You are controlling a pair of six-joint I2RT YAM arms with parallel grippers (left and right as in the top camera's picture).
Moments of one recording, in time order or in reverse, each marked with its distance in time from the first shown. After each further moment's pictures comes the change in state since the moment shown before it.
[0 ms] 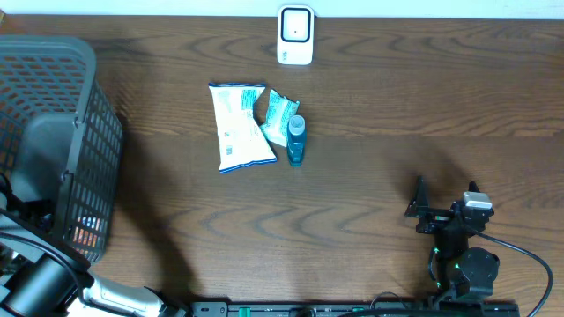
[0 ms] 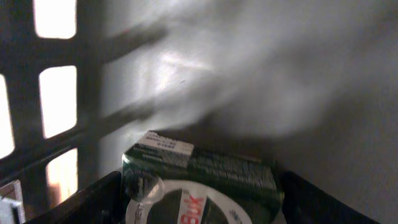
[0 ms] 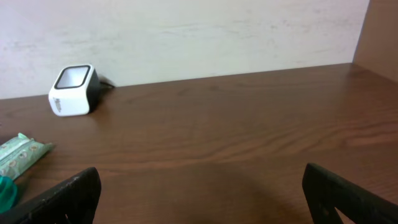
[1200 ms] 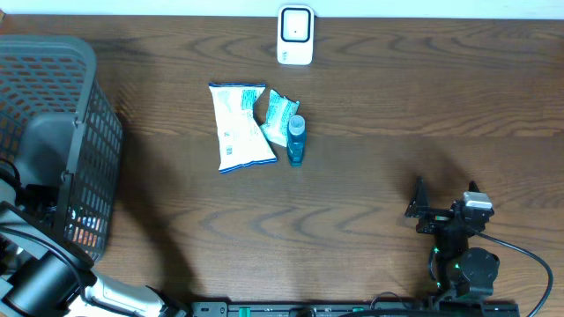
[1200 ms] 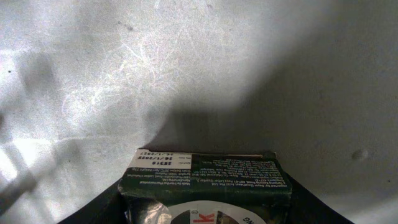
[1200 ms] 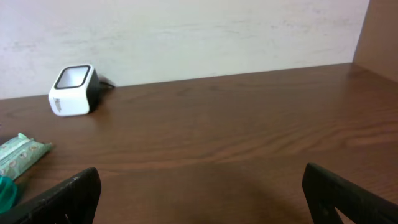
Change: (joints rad) left arm -0.056 0.000 -0.010 0.059 0.164 0.209; right arm 0.000 0.000 0.000 0.000 0.000 0.000
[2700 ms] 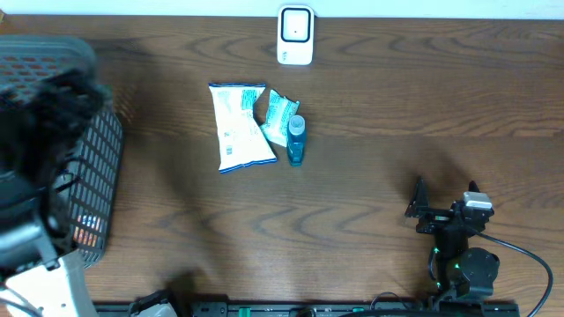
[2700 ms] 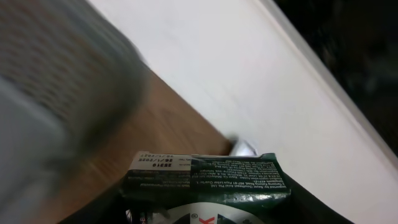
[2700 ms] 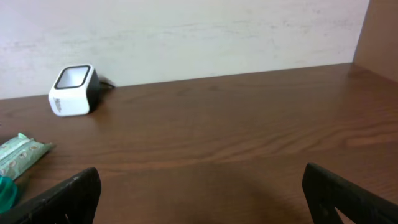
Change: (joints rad) left arm -0.530 -0.781 0.186 0.119 0.353 -0.028; right arm 0.000 0.000 0.000 0.000 0.000 0.000
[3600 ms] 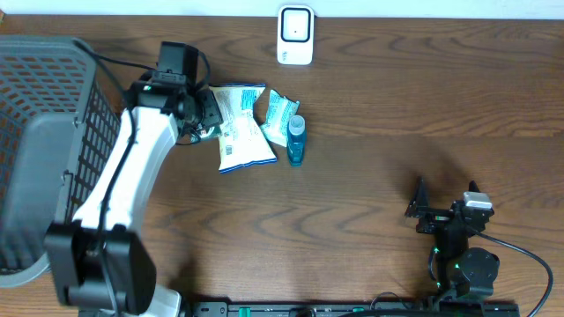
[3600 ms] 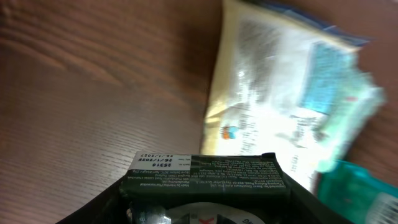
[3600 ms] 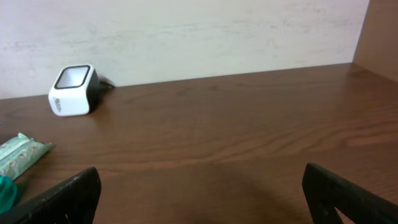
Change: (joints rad) left arm -0.497 0.644 0.000 -0.131 -0.380 0.168; right arm 0.000 0.000 0.000 0.000 0.000 0.000
